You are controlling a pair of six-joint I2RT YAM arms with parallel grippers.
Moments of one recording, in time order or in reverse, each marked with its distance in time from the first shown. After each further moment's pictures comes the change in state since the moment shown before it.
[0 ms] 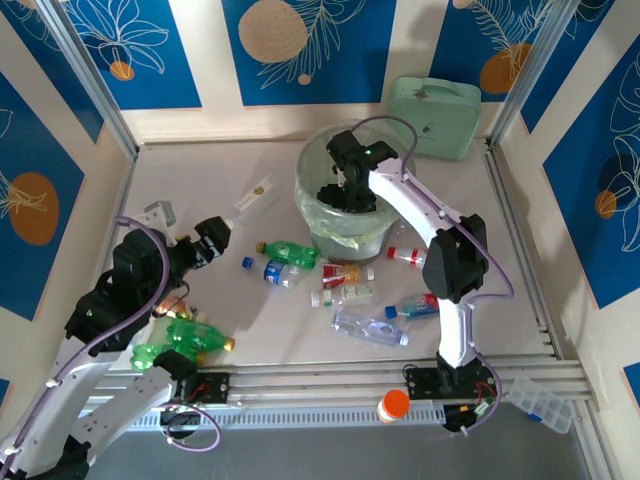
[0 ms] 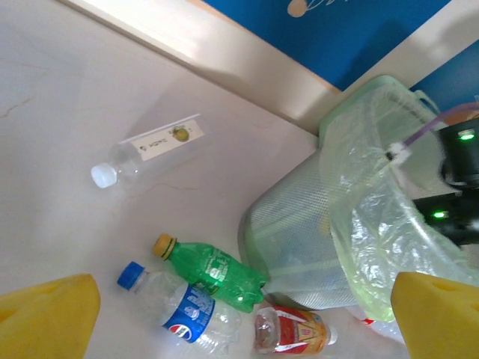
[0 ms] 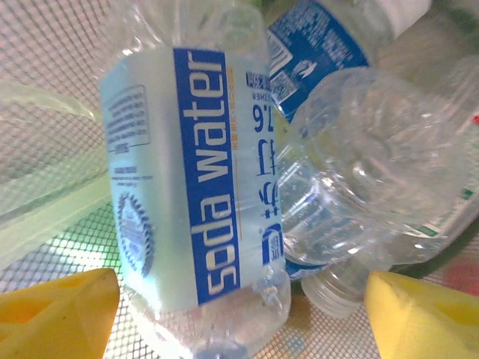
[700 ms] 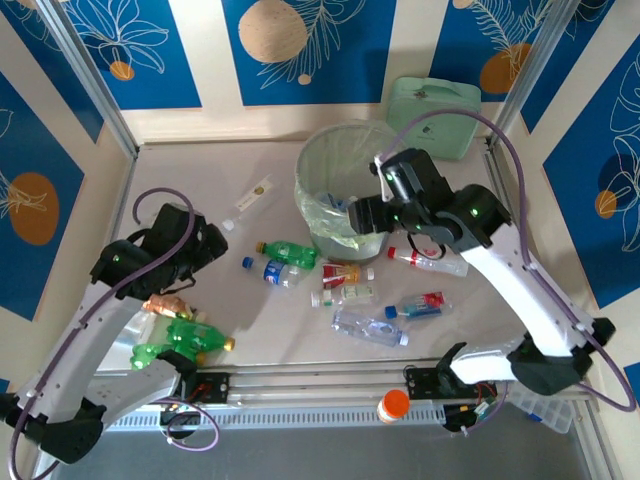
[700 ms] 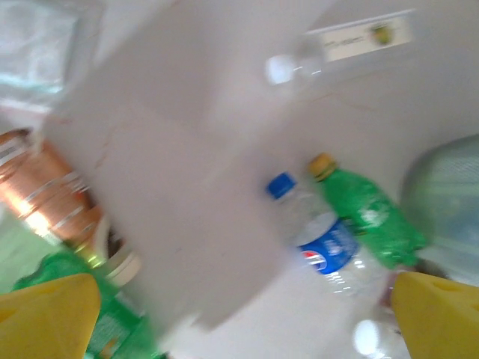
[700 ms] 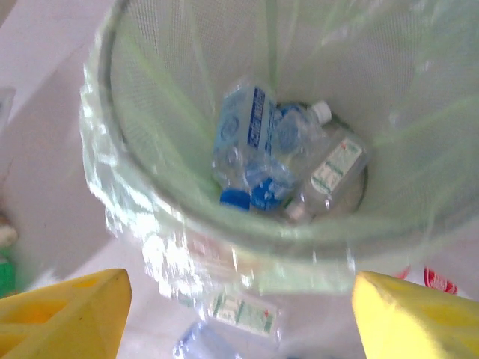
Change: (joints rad) left arm 0.042 0.292 0.208 -0.532 -0.101 -0.240; right arm 0.191 -0.715 -0.255 -0.028 0.228 -0.077
